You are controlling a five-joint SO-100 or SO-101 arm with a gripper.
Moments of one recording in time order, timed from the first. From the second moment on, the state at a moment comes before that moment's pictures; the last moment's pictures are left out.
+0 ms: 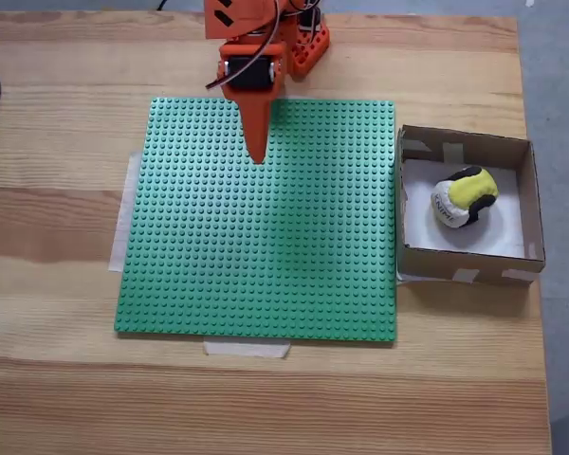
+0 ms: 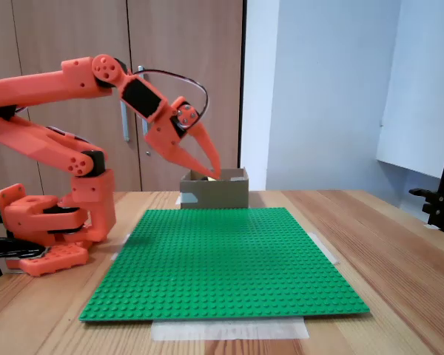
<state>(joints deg) -5.9 159.1 142.3 50.3 0.8</state>
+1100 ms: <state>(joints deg) -4.4 175.2 160.7 49.7 -0.5</state>
